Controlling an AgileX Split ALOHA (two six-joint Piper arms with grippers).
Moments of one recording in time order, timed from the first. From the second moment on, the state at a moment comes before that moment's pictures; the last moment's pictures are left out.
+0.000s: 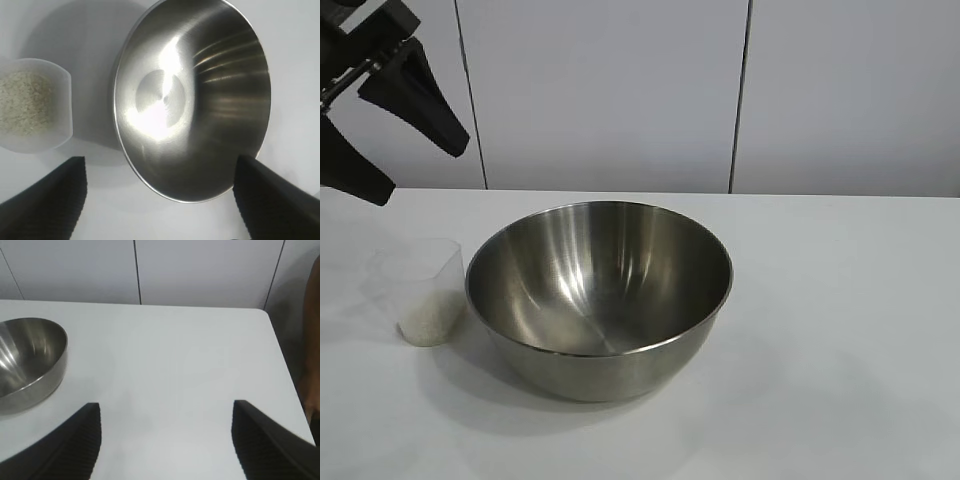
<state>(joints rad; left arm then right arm) -0.13 1.62 -1.12 -0.75 0.92 0.42 -0.03 -0.02 -0.56 0.02 1.07 -0.10</state>
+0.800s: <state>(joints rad) -0.13 1.62 -1.12 -0.75 0.91 0.42 -0.03 -0.02 -0.47 0.01 1.08 -0.08</state>
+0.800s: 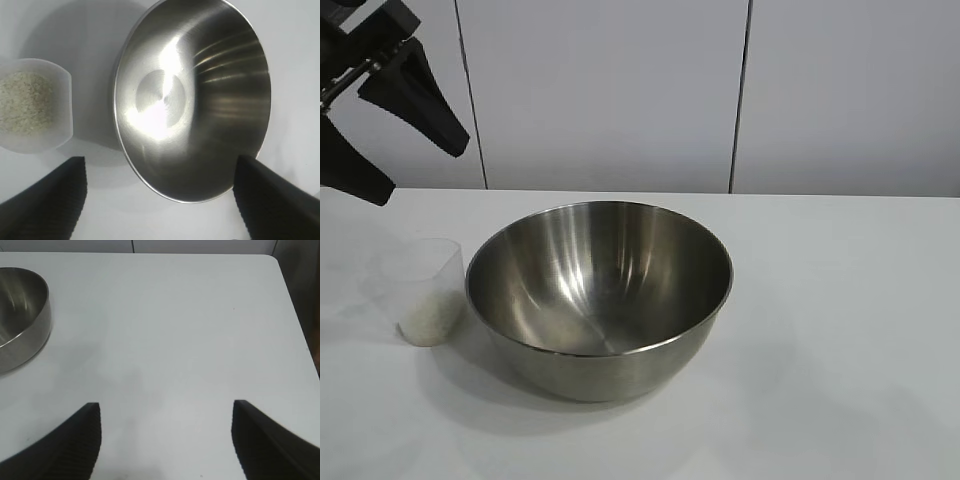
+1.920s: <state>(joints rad) -0.11 0.71 -0.45 -0.30 0.10 0.37 -0.03 -0.02 -0.47 0.01 1.08 -0.08</state>
